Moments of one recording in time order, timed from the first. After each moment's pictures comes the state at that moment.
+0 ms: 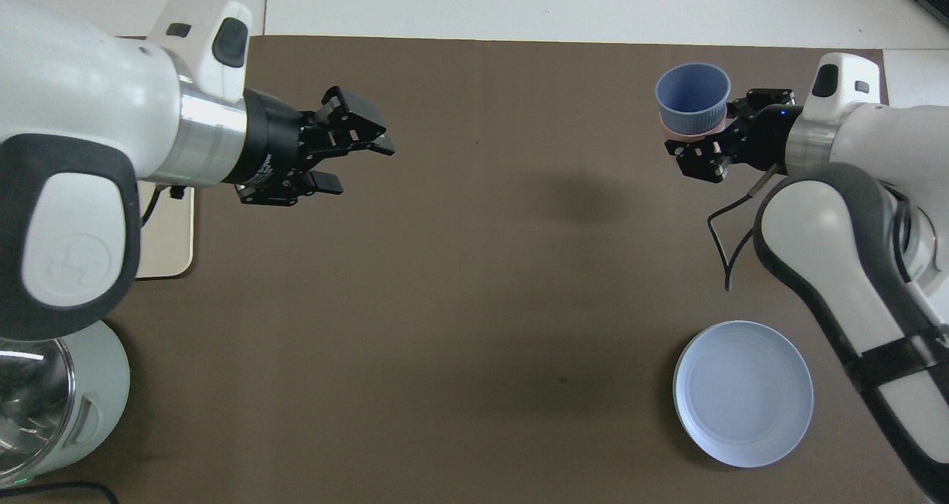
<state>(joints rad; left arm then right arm) -0.32 0.13 -0.10 -1.48 -0.43 1.89 -0.77 0.21 0.13 -0.11 -1.90 0.48 2.45 -0.92</state>
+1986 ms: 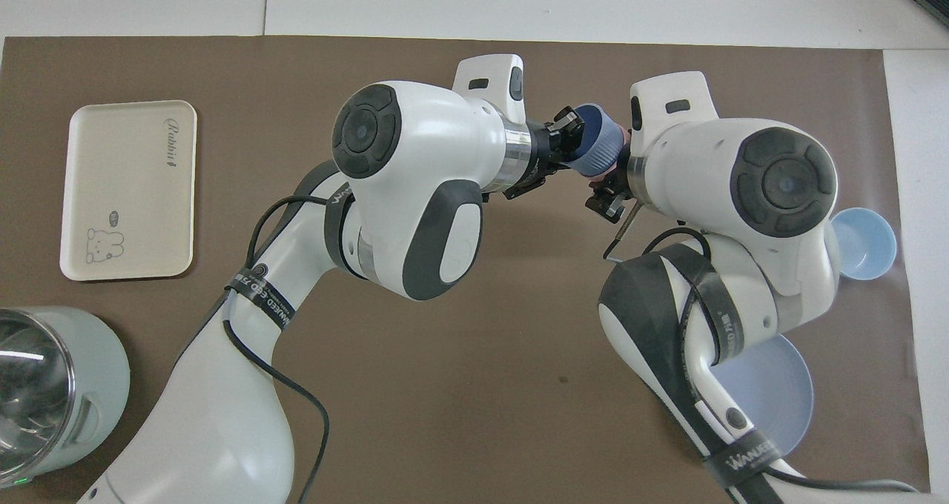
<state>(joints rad) -0.59 0.50 -0.11 -1.35 -0.50 2.36 -0.99 0.45 0.13 -0.11 -1.82 -0.09 2.29 -0.58</state>
